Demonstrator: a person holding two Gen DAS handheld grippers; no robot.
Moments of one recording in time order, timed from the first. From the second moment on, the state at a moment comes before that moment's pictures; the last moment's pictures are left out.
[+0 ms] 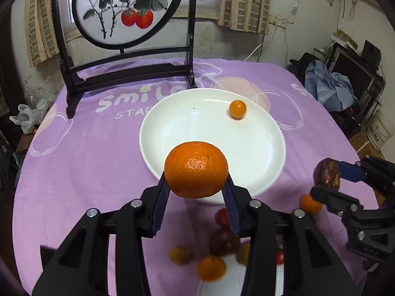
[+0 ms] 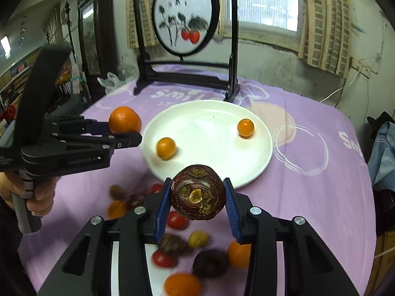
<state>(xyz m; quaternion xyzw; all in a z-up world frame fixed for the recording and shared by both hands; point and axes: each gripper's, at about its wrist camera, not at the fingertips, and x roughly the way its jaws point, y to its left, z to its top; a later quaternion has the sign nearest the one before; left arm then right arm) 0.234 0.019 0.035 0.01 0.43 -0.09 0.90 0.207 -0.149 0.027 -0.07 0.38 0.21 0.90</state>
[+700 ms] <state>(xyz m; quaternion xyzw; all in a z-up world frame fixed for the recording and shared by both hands) 0.302 0.014 0.003 0.01 0.44 -0.06 0.89 0.279 -0.162 -0.023 -0.03 0.43 0.18 0.88</state>
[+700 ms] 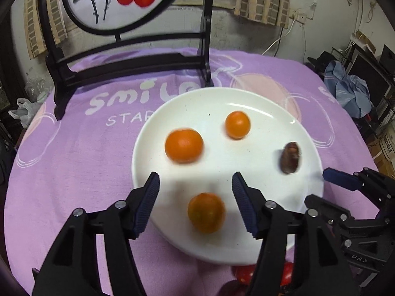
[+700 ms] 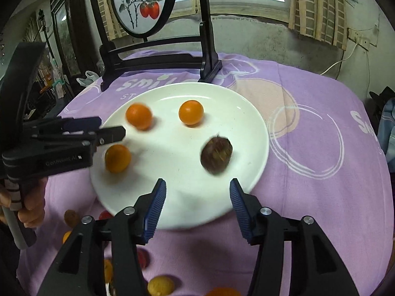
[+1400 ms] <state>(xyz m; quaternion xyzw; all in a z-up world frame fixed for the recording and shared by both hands) 0.140 0.012 0.006 0.02 0.43 -0.05 0.90 0.129 -0.205 -0.012 -0.02 0.43 0.17 0.89</state>
